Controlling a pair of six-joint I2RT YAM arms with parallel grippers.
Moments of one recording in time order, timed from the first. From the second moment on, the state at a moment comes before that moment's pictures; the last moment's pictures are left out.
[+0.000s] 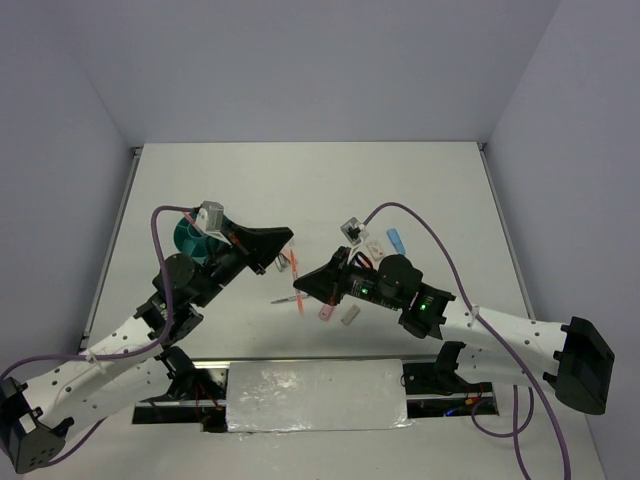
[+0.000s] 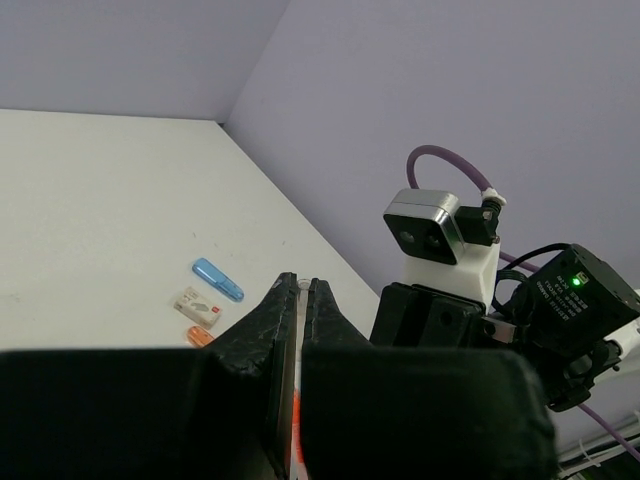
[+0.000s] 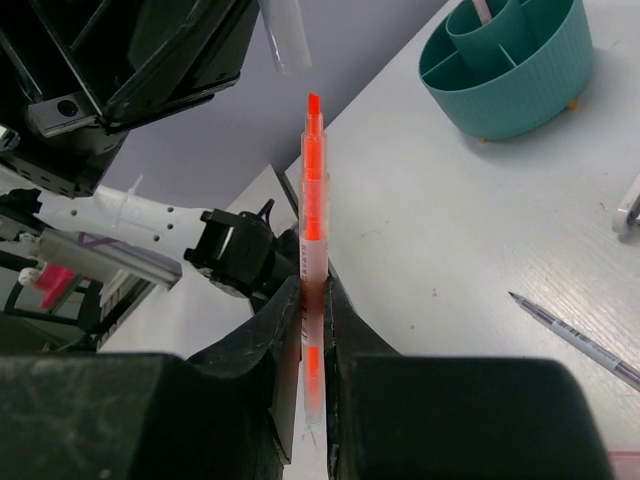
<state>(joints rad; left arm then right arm) -0.77 0.73 0.58 0.40 -0.01 -0.60 1.02 0.98 0.56 0.41 -0.14 0.69</state>
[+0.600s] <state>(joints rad) -0.77 0.74 0.58 0.41 -0.02 -0.60 1.02 0.98 0.57 0.39 -0.11 0.67</state>
